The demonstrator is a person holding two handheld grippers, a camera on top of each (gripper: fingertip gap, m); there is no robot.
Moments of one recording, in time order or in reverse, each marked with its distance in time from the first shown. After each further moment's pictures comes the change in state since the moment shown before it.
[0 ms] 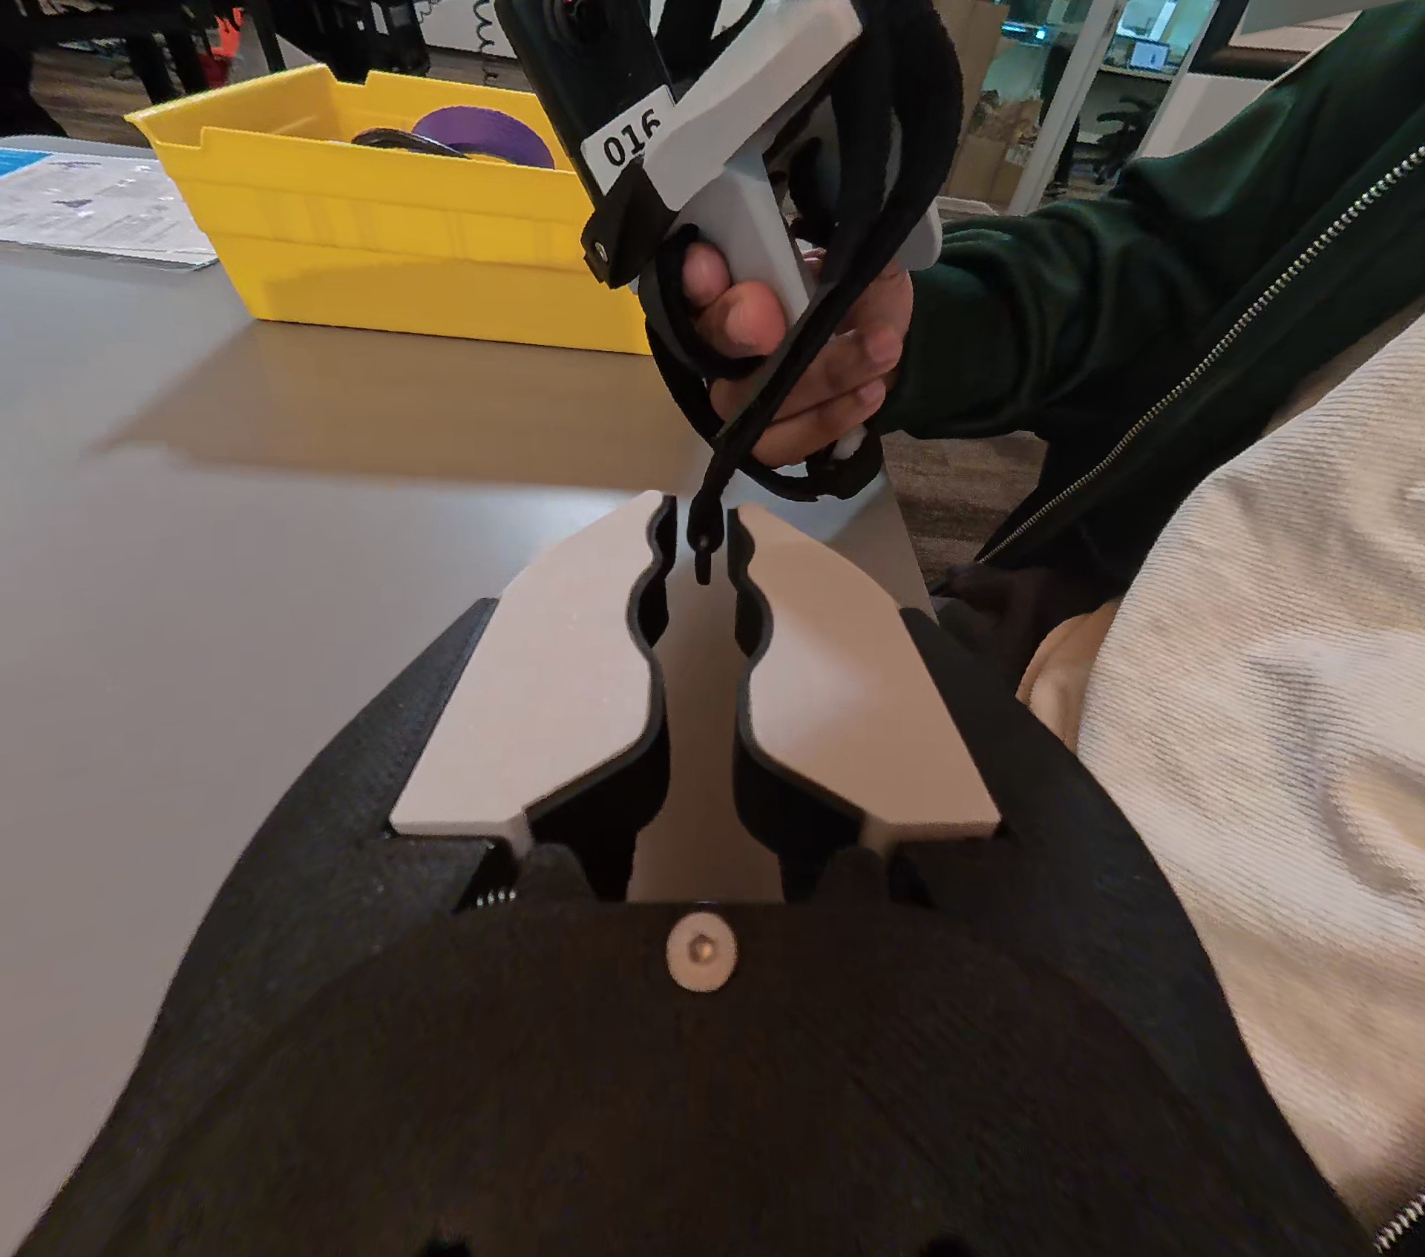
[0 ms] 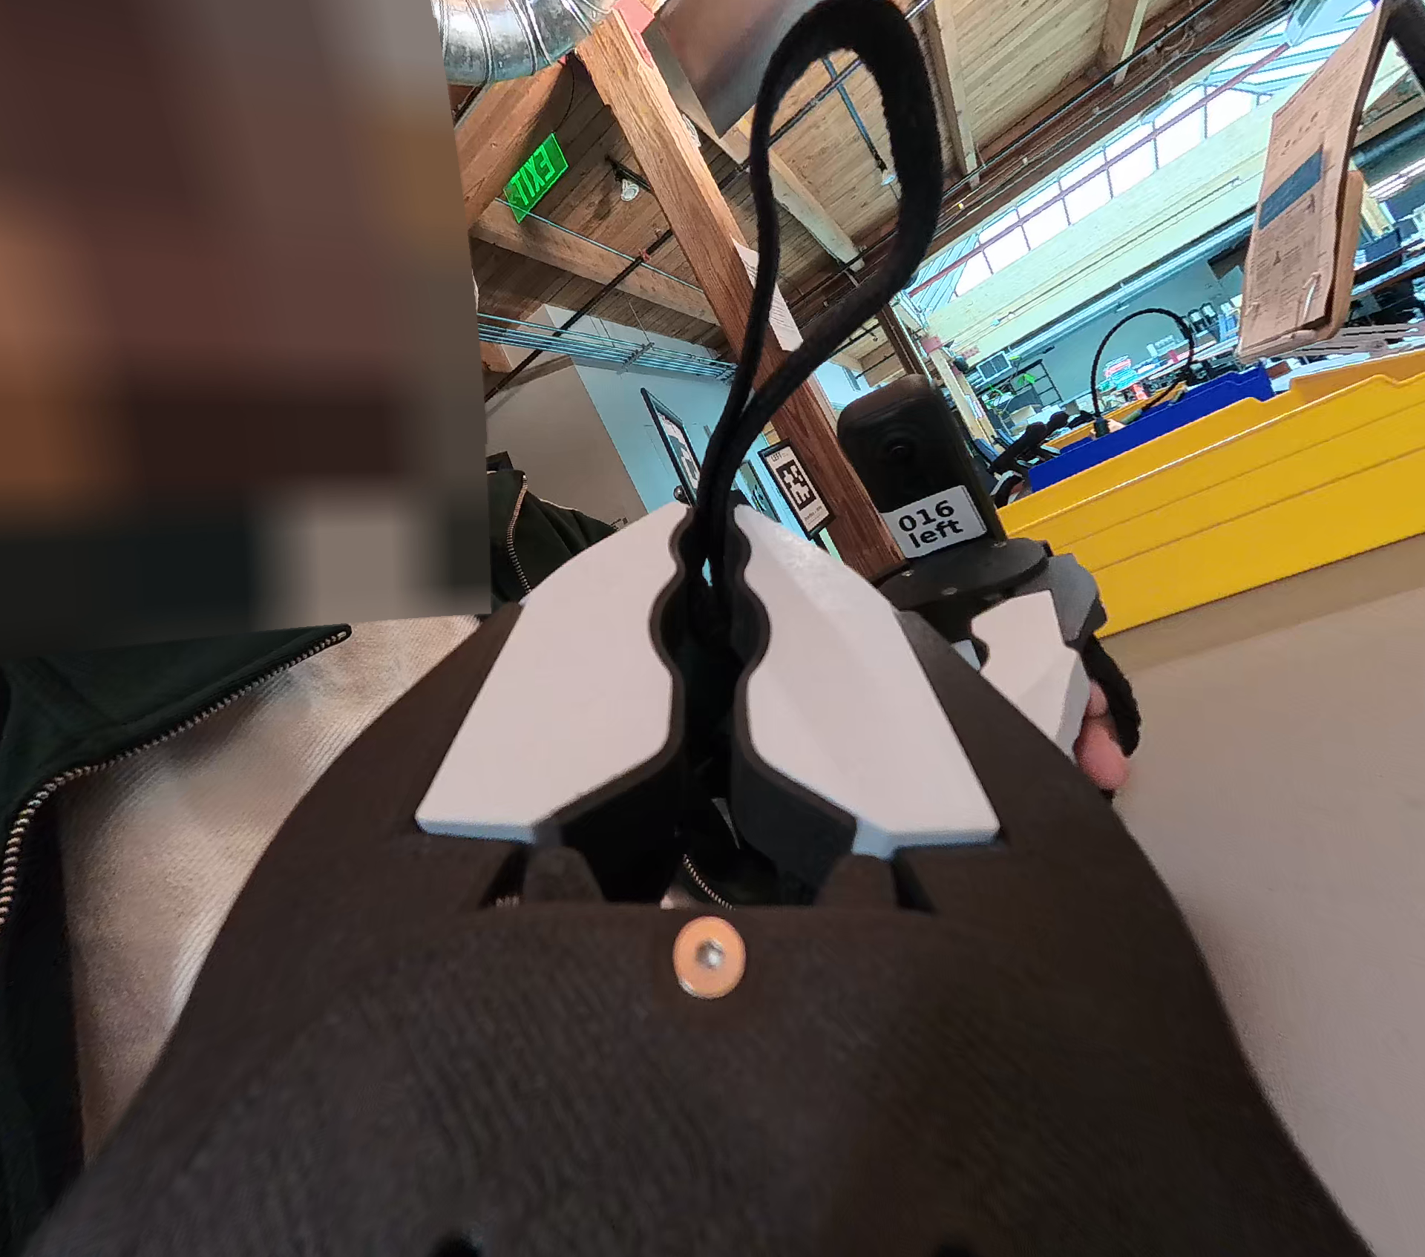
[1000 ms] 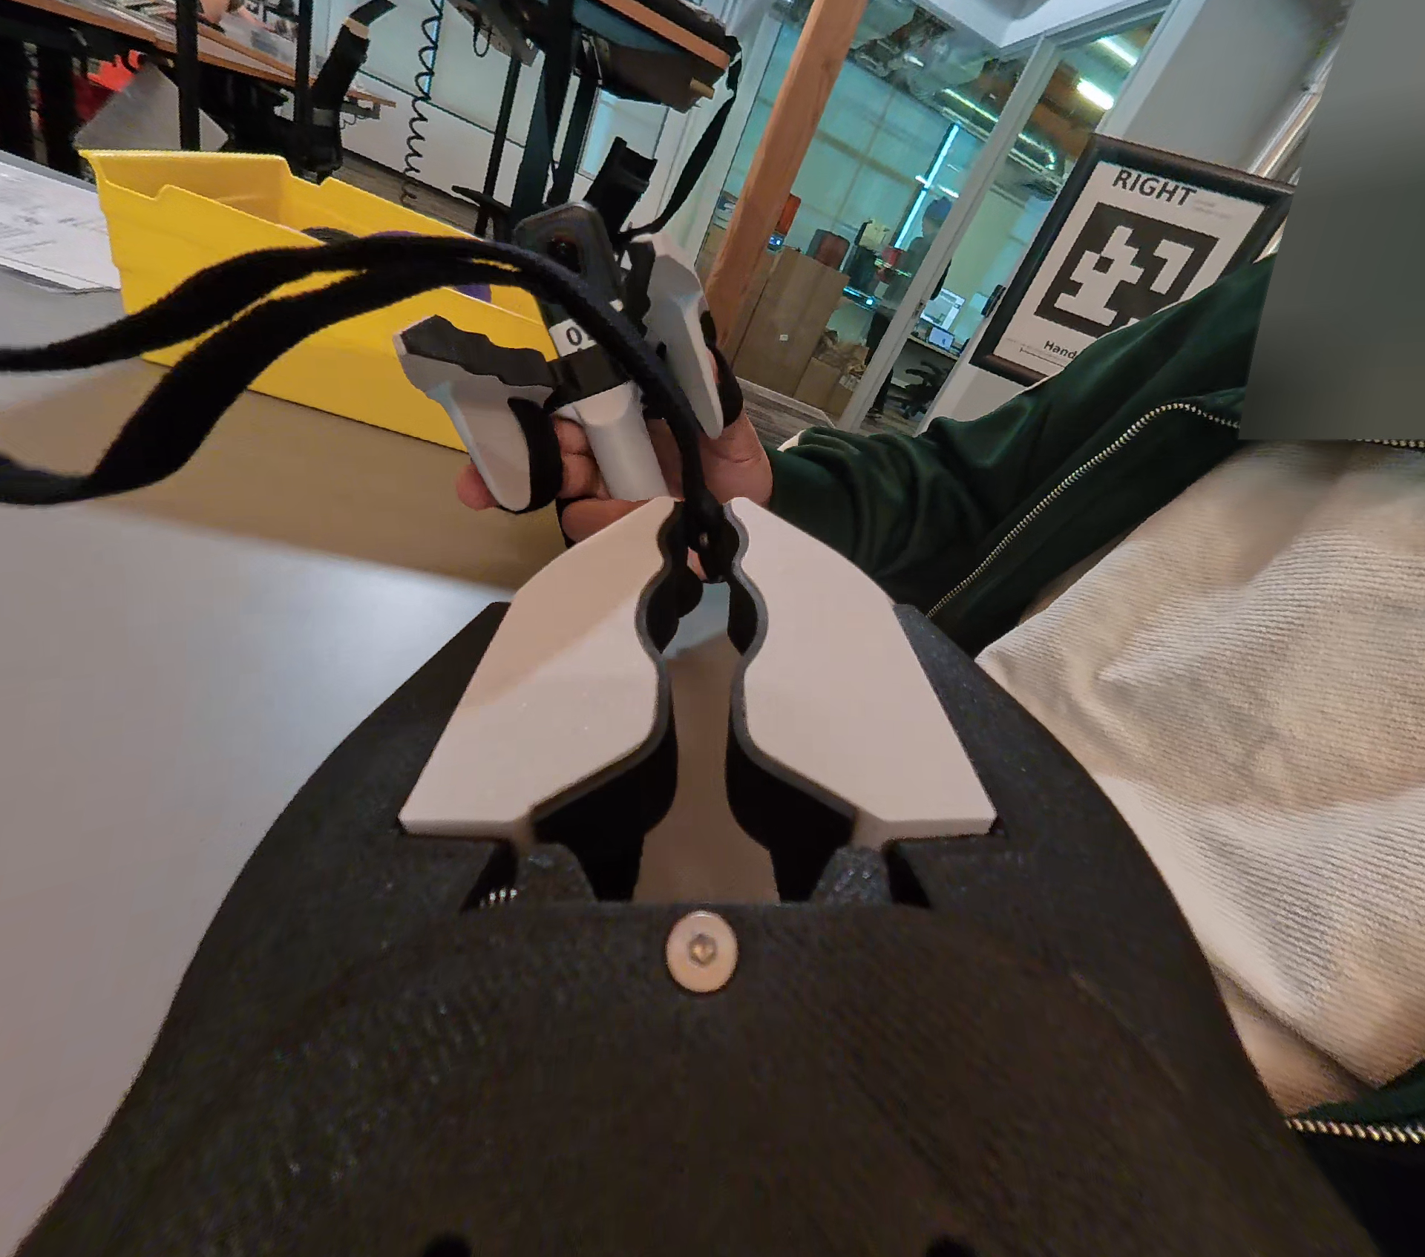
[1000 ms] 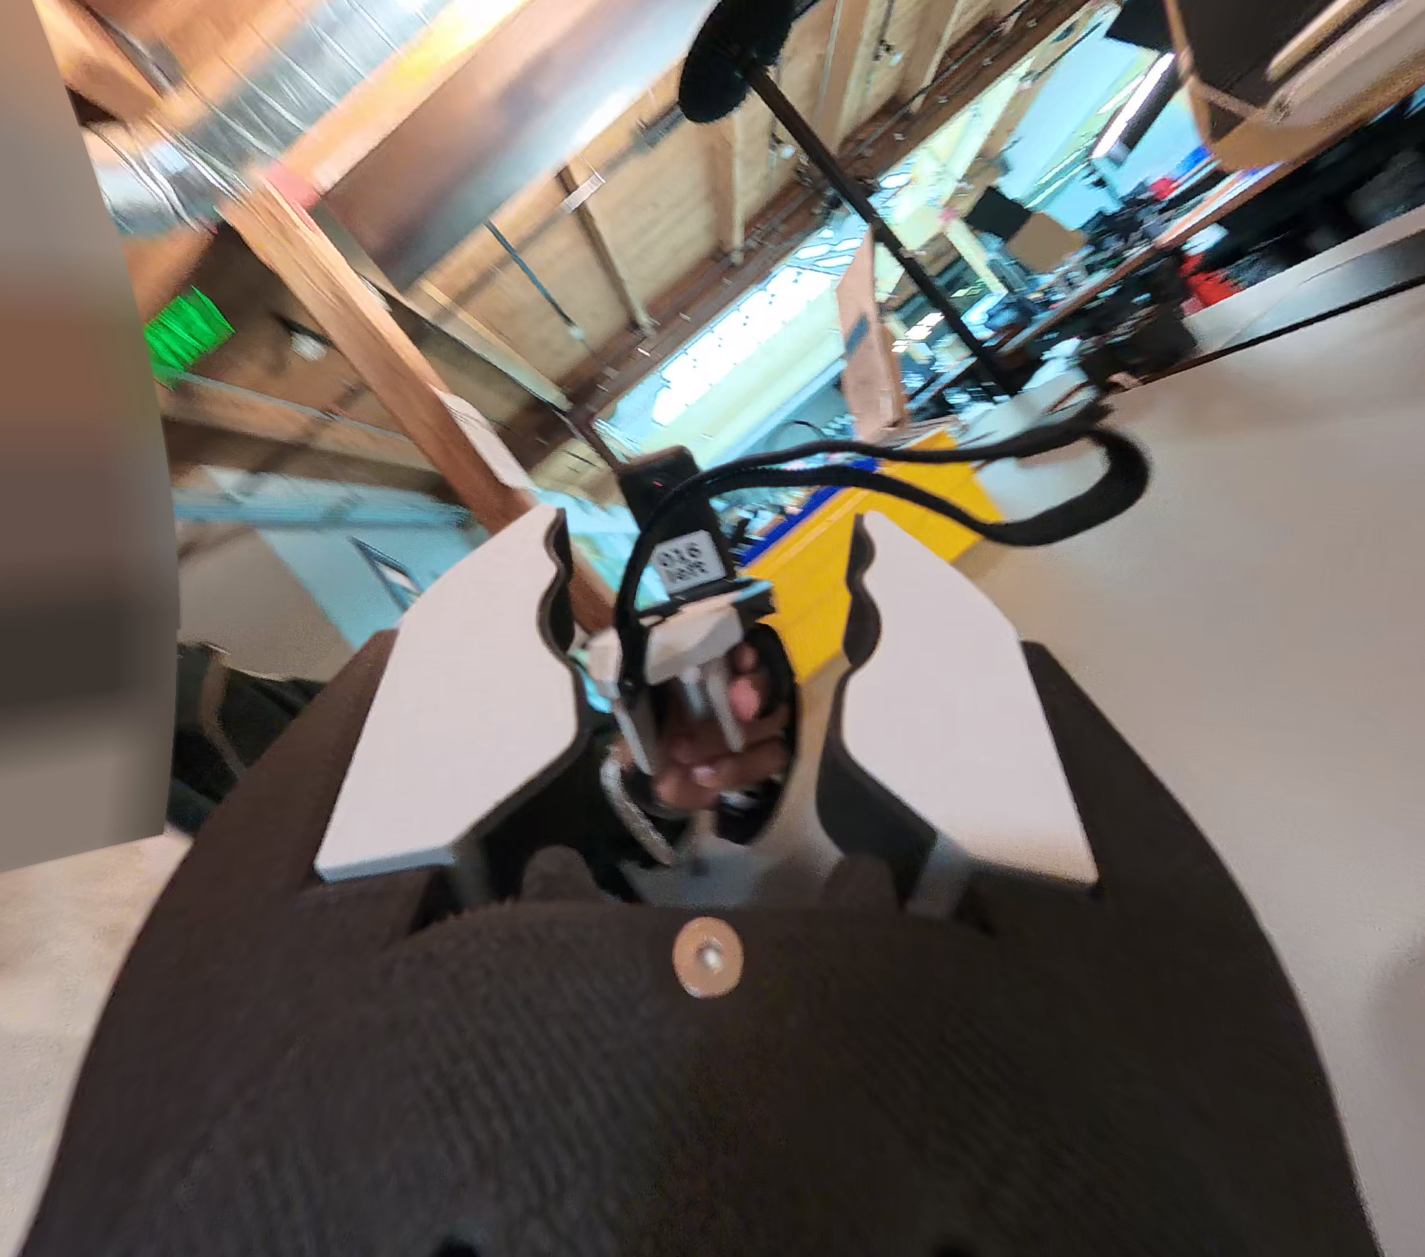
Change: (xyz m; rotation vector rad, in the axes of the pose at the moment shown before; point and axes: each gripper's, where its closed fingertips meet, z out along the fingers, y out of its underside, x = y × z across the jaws) left arm 0.005 -0.042 -0.022 0.229 0.147 -0.272; right arm 0.063 -0.033 -0.043 0.203 0.450 -0.059
